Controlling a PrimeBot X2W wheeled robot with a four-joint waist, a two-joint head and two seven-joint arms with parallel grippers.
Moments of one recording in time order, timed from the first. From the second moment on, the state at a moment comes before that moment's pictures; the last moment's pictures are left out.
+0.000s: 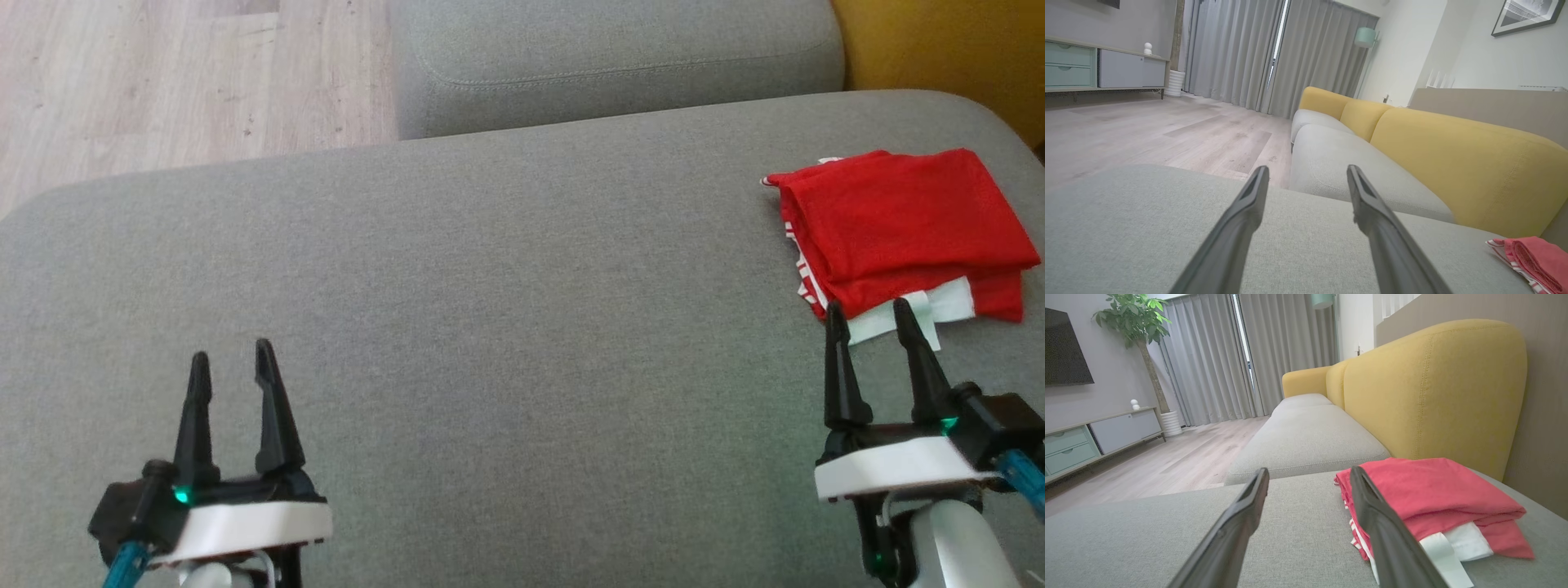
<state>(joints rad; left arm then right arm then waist) 0.01 0.04 -0.06 0.11 -0.36 -0.03 -0.26 -0.05 -0.05 -0.03 0.21 0.15 0.13 -0.25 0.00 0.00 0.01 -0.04</state>
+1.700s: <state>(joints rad) 0.02 0.04 -0.03 0.21 -0.81 -0.06 -0.12 -0.01 -0.04 -0.06 0.28 0.68 0.13 -0.12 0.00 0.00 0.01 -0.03</state>
